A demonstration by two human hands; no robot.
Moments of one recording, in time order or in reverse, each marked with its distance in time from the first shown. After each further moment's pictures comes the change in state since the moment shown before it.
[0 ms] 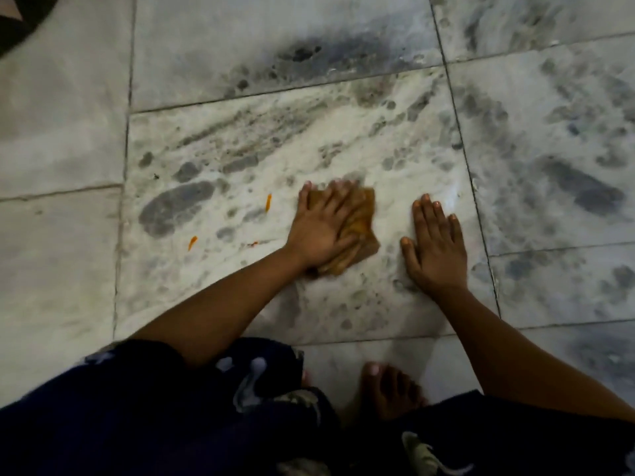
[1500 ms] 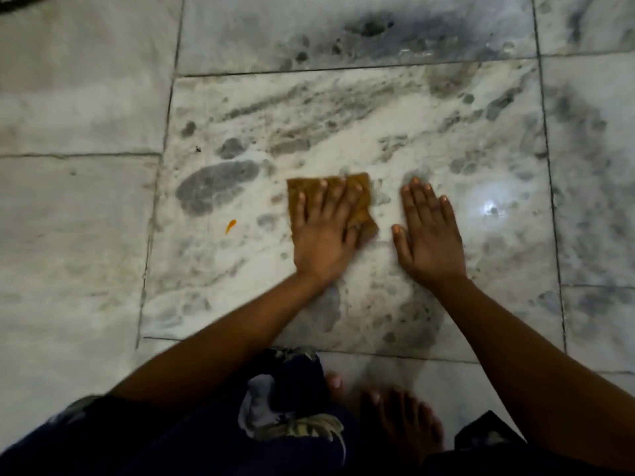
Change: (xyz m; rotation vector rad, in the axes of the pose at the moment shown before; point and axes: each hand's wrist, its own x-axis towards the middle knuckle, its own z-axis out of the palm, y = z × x) left_hand -0.052 -0.019 0.011 -0.158 0.229 -0.470; right_hand 0.048 -0.077 0.025 -0.007 0.007 -0.221
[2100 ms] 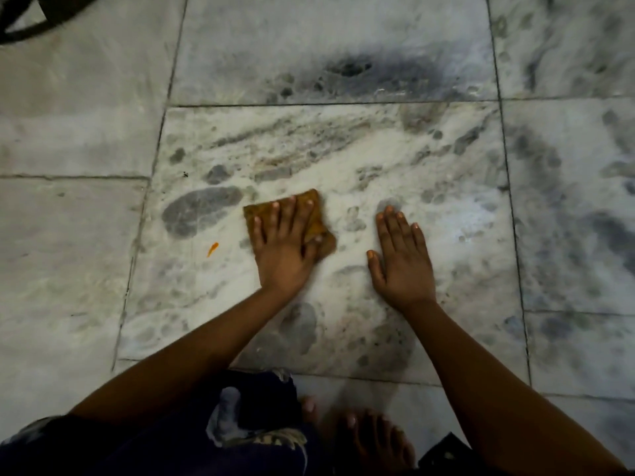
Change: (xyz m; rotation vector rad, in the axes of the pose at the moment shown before) left_hand 0.008 -0.020 -0.005 0.008 -0.002 -0.206; right_hand 0.001 0.002 -0.006 0.043 -0.020 -0.004
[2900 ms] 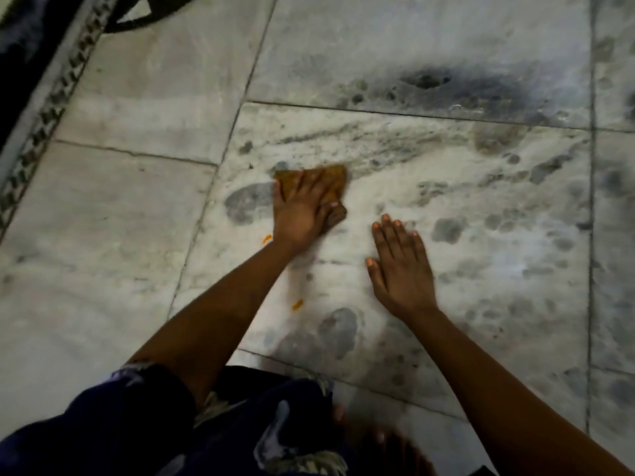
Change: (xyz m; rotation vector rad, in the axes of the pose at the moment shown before) left_hand 0.056 -0.068 -0.025 -0.004 0.000 0.001; right_hand 0.025 -0.058 0.020 -0.013 -0.087 -0.189
